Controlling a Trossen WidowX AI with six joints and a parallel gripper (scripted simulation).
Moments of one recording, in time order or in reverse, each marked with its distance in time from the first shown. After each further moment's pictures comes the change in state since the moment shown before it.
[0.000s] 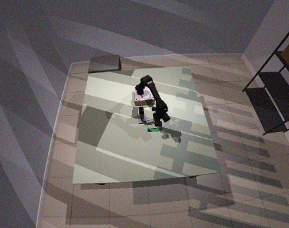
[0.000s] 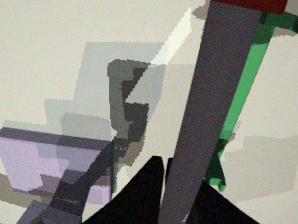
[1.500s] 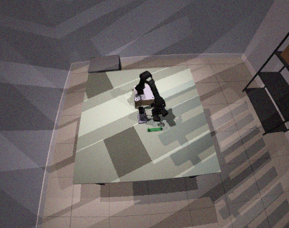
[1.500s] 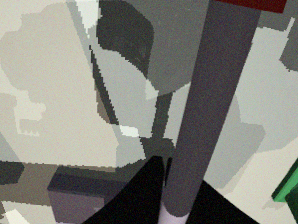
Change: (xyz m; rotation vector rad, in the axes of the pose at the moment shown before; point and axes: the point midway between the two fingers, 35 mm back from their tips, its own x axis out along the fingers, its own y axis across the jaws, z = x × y) arm 0.043 0.071 0.012 -0.001 -0.007 0.001
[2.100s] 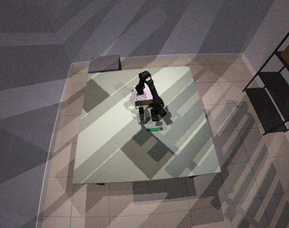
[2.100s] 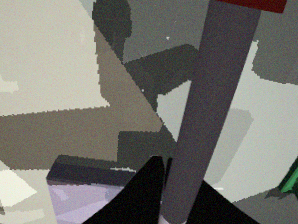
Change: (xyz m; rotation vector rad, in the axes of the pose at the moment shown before) arm 0.002 0.000 -0.012 0.001 -0.004 0.003
